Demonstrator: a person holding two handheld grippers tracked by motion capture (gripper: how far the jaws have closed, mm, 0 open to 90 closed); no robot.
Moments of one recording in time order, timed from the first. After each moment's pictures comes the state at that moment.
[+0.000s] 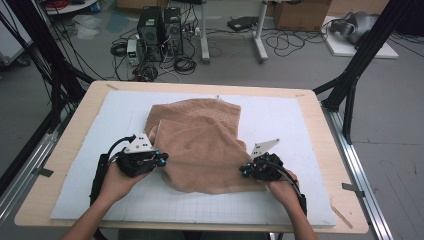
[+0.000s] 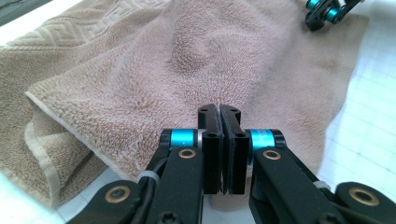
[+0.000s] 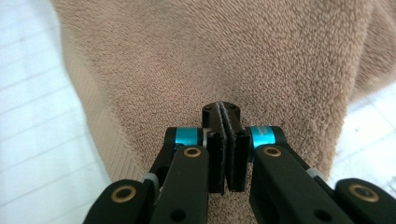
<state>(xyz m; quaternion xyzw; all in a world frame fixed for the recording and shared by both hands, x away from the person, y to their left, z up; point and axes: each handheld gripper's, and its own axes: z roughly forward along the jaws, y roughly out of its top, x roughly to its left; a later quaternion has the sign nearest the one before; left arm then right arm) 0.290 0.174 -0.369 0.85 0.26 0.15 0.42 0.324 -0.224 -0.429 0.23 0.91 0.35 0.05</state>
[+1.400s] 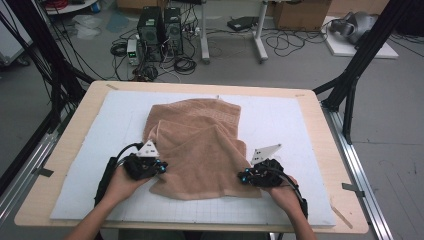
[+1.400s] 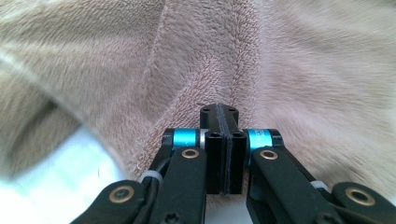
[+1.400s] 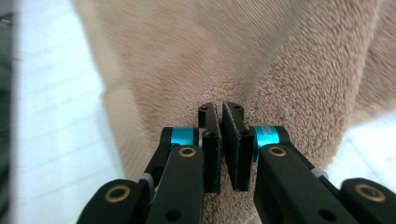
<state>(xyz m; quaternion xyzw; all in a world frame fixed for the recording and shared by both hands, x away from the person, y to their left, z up) 0.298 0.184 -0.420 0.87 0.28 0.12 0.38 0.306 -0.224 -0.428 0.20 0.90 0.38 0.02</state>
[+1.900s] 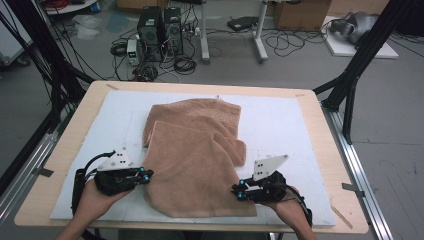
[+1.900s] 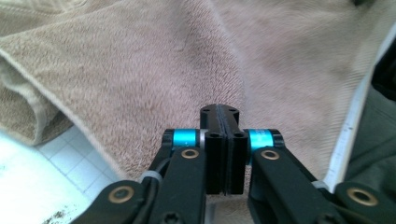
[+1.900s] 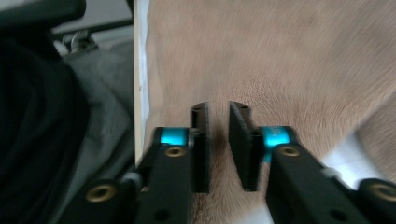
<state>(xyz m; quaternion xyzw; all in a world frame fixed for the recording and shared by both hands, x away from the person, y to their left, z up) 0.254 0.211 -0.376 0.85 0.26 0.12 0.44 0.262 -0.213 -0.391 0.13 0.89 0.44 0.00</state>
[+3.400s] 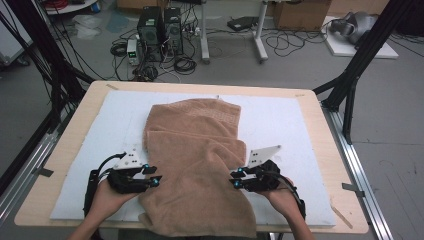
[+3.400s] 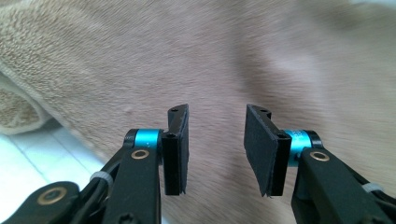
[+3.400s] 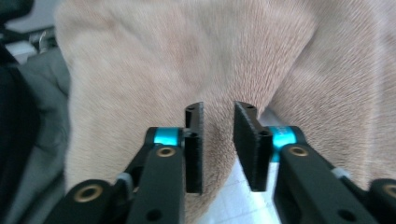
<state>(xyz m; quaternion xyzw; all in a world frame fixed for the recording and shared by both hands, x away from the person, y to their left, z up) 0.280 0.194 -0.423 0.86 0.29 0.11 0.40 0.296 -0.202 -0.412 0.16 0.90 0.41 0.02</state>
